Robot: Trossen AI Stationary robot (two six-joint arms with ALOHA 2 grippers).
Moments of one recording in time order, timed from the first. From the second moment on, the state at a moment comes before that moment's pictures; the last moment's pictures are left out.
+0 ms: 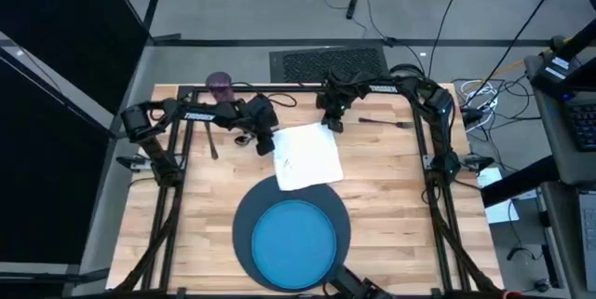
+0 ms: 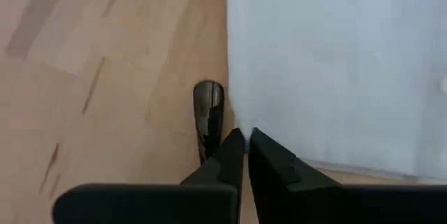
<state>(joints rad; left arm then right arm) 0.53 1.69 0.87 -0.23 0.16 0.19 -0.69 2.06 1.40 -0.59 -0.49 -0.54</state>
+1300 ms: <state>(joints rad) 0.41 1.42 1.20 -0.59 0.07 0.27 -0.68 1.61 1.41 -0.84 -0.39 -0.53</state>
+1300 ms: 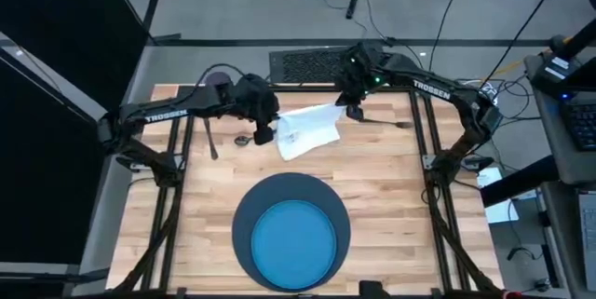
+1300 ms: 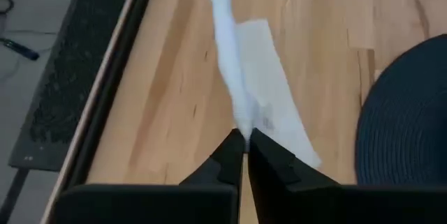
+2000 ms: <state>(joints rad) 0.46 1.43 1.34 -0.53 -0.03 0.35 -0.69 1.60 1.41 -0.58 -0.23 -0.49</state>
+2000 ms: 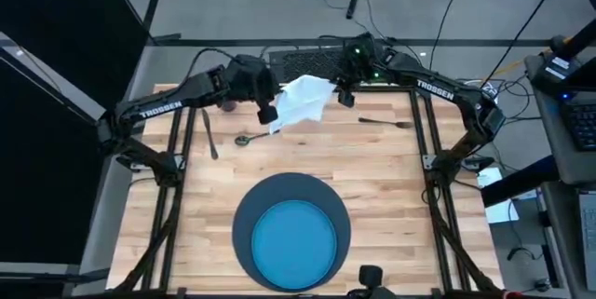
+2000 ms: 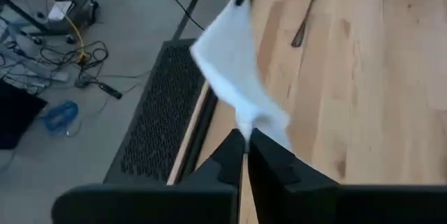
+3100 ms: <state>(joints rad) 0.07 1.70 1.30 -0.66 -0.07 0.16 -0.45 1.59 1.31 -0.97 -0.24 -0.40</state>
